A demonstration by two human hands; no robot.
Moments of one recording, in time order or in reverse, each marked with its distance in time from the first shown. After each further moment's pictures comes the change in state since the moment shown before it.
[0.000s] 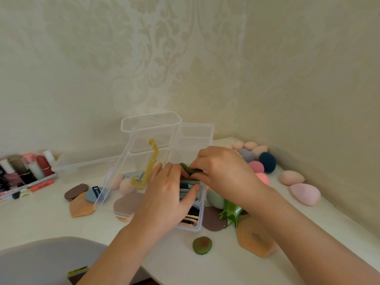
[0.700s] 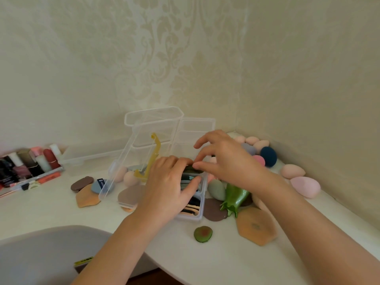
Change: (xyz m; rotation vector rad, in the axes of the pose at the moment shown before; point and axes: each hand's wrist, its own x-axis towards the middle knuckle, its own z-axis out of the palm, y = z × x) left_hand 0.000 -0.001 -0.003 0.026 -0.119 -0.032; right_hand -0.005 0.009 -0.008 0.273 -0.103 0.202
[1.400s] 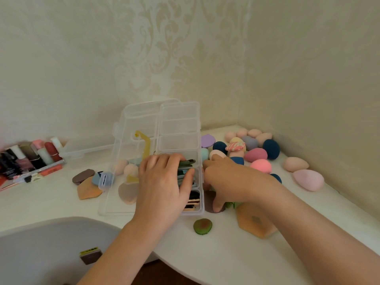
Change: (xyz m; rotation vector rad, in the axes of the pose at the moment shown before) left_hand -0.017 0.011 -0.004 0.193 0.128 -0.085; right_hand -0.015 -0.009 0.018 -0.370 -0.627 -0.019
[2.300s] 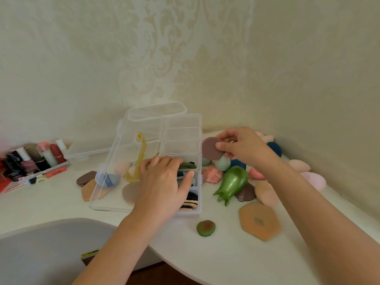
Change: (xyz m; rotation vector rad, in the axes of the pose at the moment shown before) left_hand 0.008 -0.011 0.000 0.038 -0.163 -0.022; right_hand 0.015 0.050 -0.011 1.150 0.520 0.387
